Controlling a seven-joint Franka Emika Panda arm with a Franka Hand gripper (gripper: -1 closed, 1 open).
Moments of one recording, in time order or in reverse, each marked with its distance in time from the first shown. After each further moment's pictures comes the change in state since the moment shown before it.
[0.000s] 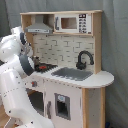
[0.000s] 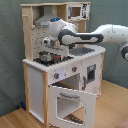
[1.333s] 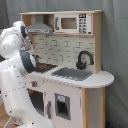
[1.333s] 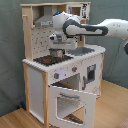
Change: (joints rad) arm 0.010 0.092 -0.007 -0.009 -0.001 -0.250 -0.030
